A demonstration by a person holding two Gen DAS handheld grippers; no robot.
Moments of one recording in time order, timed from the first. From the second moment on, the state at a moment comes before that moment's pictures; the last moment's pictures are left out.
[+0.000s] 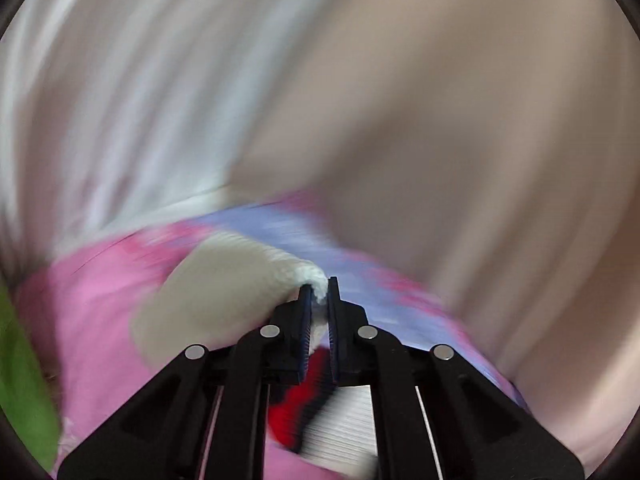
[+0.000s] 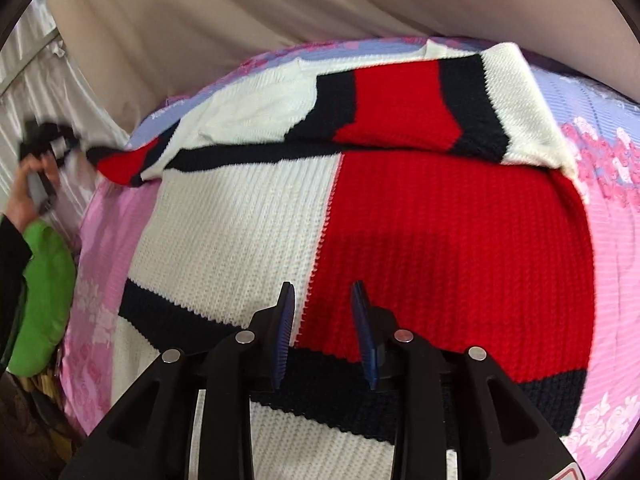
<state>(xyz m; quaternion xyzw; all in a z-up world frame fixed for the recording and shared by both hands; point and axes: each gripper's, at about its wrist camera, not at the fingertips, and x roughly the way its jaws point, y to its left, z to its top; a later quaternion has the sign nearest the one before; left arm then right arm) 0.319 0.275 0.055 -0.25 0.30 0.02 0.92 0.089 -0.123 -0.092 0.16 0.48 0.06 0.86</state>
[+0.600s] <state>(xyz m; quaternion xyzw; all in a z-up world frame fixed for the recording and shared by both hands) 0.200 0.010 -0.072 -0.26 0.45 -0.15 0.84 0.084 -0.261 -0.075 0.22 0.42 -0.03 0.88</state>
